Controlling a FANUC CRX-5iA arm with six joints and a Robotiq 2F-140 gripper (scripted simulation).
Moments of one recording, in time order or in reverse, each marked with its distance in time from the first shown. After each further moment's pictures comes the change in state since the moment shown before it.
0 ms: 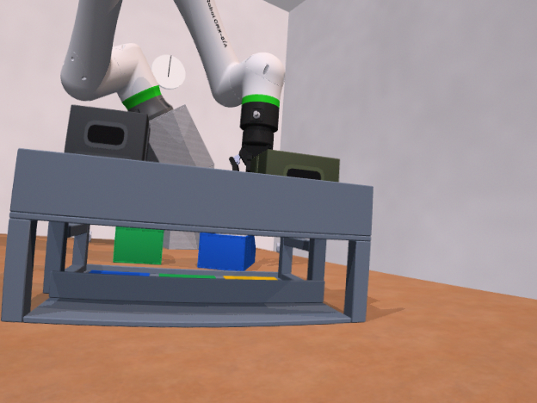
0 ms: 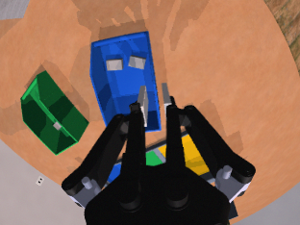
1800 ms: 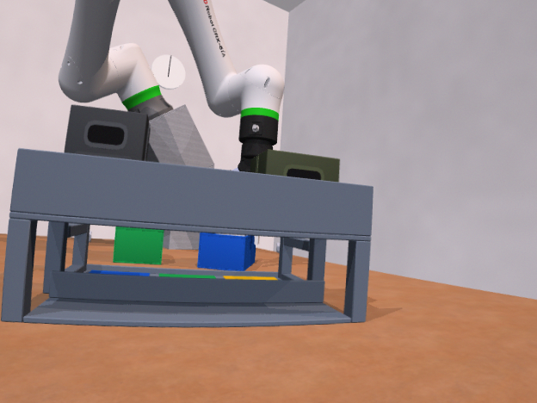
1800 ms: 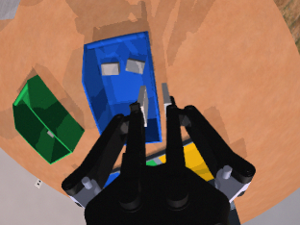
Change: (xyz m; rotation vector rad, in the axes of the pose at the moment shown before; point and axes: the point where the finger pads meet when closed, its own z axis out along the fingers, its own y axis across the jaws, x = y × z) arm 0.000 0.000 0.032 0.000 0.000 0.000
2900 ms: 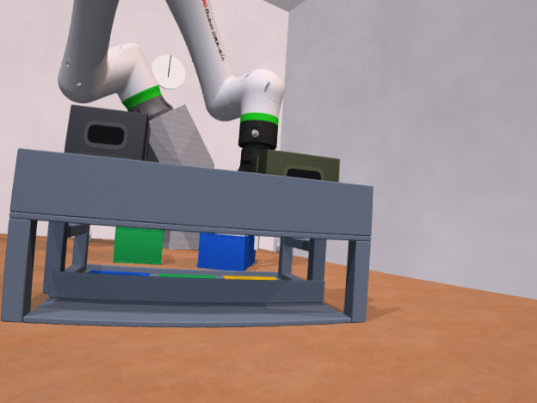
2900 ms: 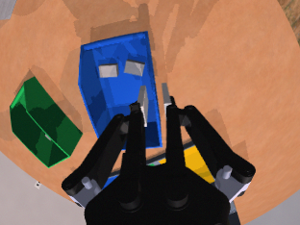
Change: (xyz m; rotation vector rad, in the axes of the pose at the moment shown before) arm 0.000 0.000 0.012 0.000 0.000 0.000
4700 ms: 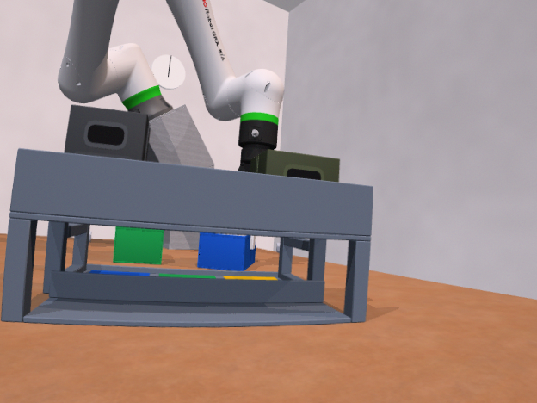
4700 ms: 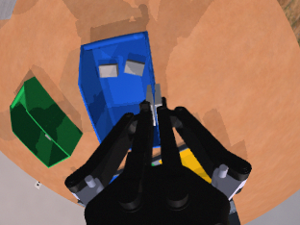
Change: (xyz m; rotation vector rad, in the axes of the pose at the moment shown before) arm 0.000 0.000 -0.001 0.000 0.000 0.000
